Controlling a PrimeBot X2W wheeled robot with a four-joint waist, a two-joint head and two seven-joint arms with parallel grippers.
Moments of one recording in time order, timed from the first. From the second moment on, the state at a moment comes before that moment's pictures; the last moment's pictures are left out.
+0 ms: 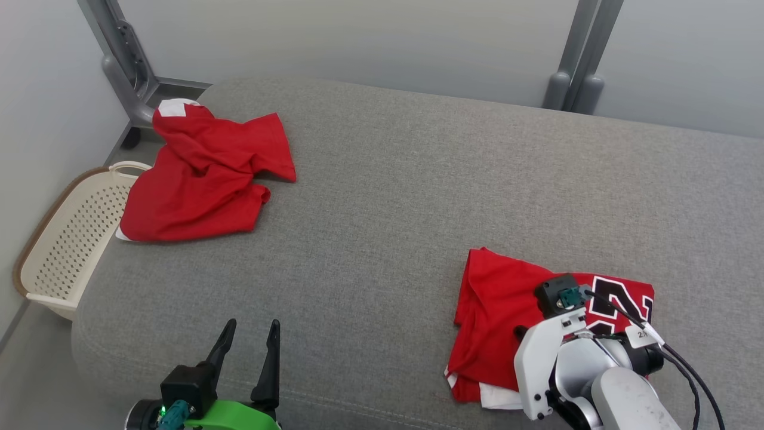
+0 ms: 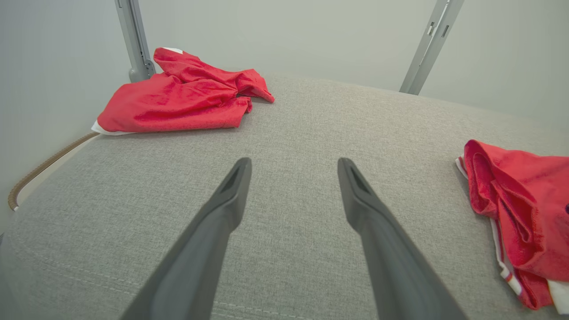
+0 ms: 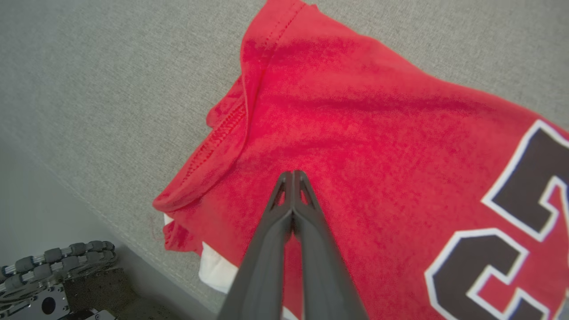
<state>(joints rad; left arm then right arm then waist) -0.01 0.06 -0.16 0.34 -0.23 -0.12 -0.26 -0.18 -0.05 0.18 0.29 0.08 0.13 0.52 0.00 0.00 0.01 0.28</state>
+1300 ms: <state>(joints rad) -0.02 0.06 -0.17 0.36 -0.24 -0.12 -0.26 -0.33 -0.05 0.44 0.44 0.27 0.13 0.38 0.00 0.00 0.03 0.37</state>
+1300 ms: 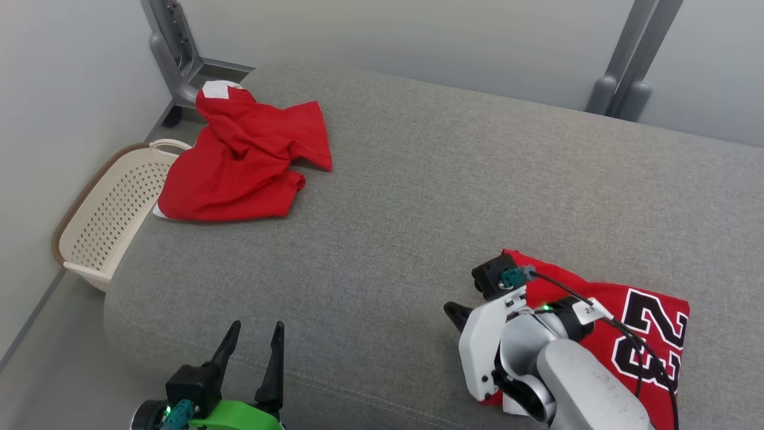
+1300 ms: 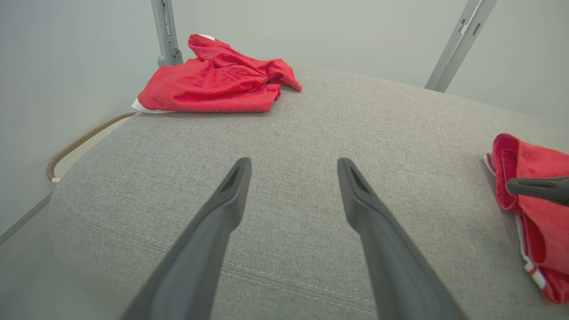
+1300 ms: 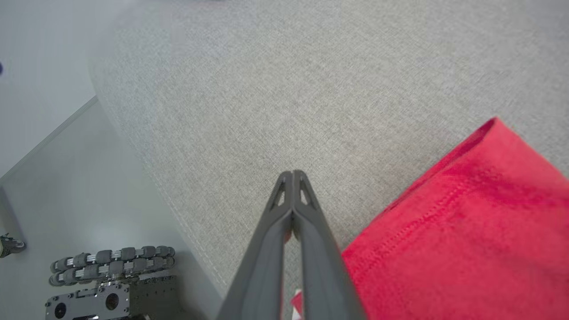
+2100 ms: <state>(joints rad) -0.01 0.07 -0.16 0.33 -0.23 -0.12 -0.26 -0.03 -0.05 -0.15 -0.09 0.07 0.13 0.69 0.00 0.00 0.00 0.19</state>
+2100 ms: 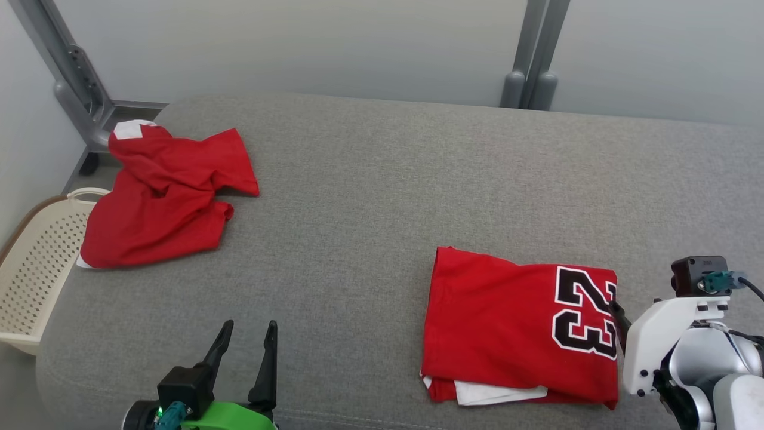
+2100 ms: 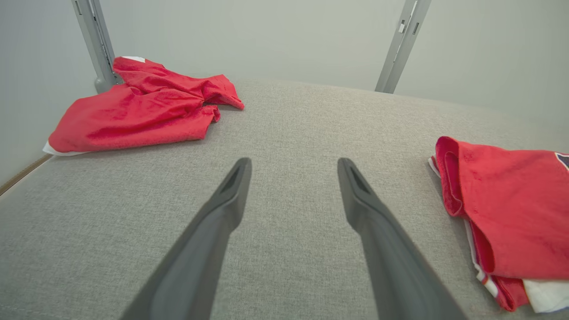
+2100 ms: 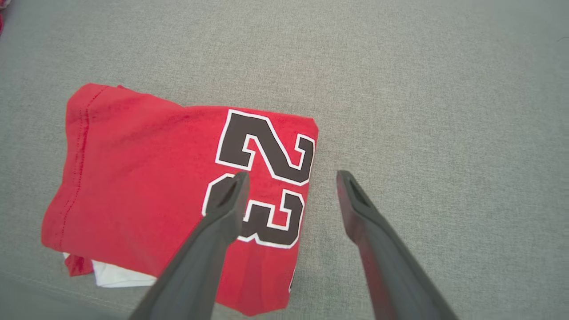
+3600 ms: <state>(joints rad) -0.03 0.09 -0.19 0.34 -0.23 -0.12 -0.26 -0.28 -0.05 -0.18 0.47 0.04 0.13 0.48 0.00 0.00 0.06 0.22</state>
